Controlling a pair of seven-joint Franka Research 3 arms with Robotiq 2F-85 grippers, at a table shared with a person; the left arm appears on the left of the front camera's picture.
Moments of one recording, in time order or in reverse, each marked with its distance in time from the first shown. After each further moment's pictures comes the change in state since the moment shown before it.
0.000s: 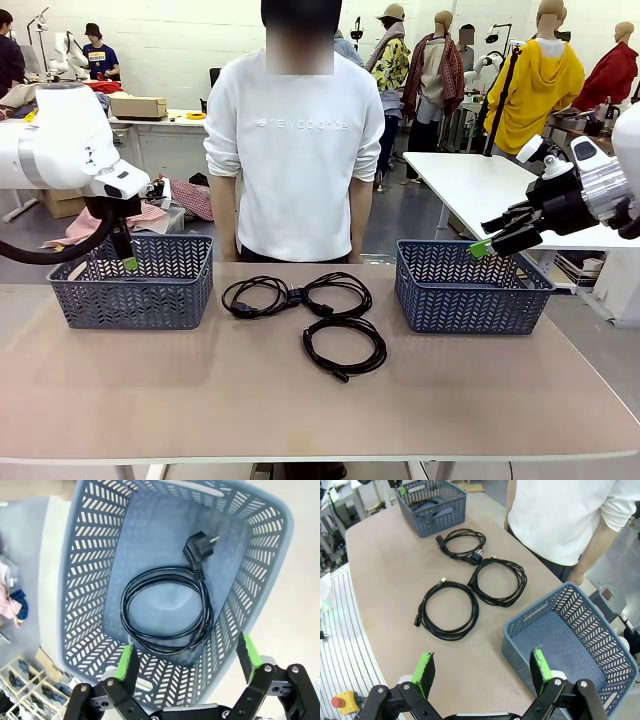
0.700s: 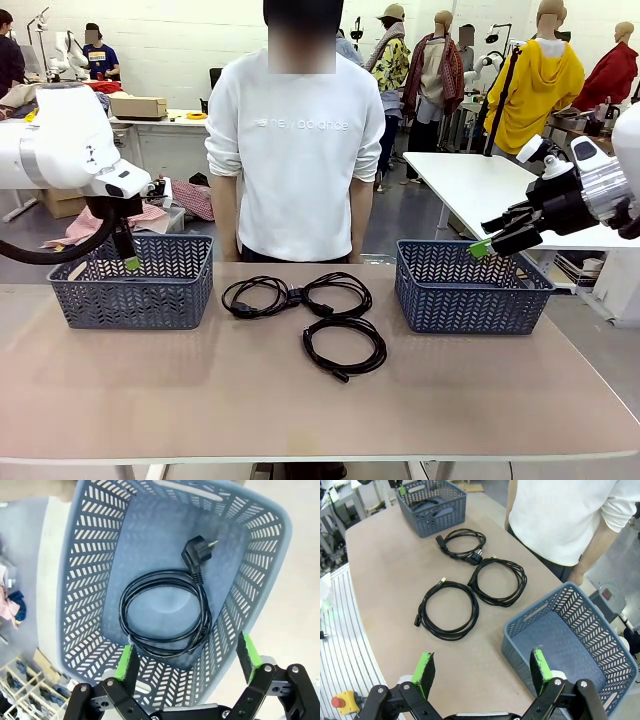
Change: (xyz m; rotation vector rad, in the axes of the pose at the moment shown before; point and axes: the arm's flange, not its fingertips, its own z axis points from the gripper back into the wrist) left arm 0.002 0.000 0.000 -0.008 -0.011 0.008; right arm 0.000 0.000 0.000 0.000 0.000 0.000
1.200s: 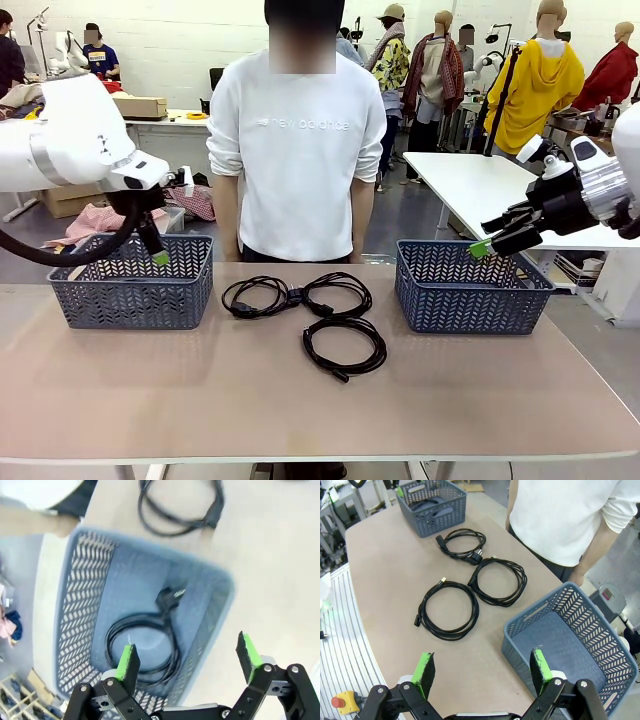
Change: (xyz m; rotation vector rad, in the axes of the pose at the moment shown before) left arm 0.041 -0.043 0.024 -0.033 -0.142 0.012; right arm 0.000 0.000 0.000 0.000 0.000 0.000
